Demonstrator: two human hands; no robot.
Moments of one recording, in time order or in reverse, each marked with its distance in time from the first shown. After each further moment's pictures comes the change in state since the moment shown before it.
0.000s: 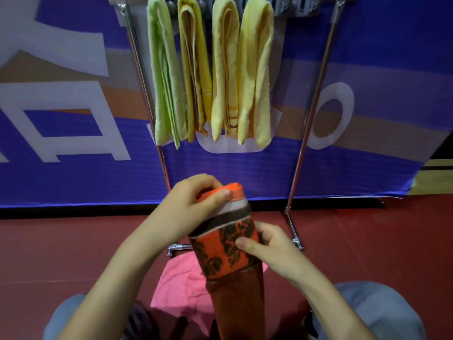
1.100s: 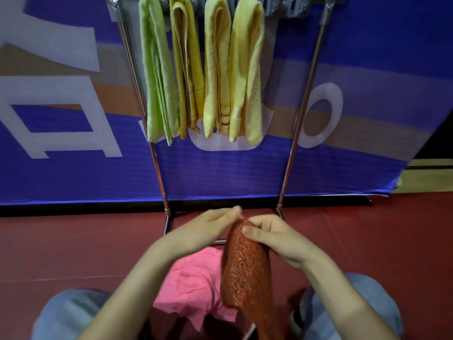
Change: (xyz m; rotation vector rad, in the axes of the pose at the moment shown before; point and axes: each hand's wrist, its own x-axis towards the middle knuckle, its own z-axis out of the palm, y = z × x) left_hand -0.003 -0.015 0.054 -0.206 -0.402 -0.152; right_hand -0.005 -0.004 -0.028 0.101 -0.184 0.155
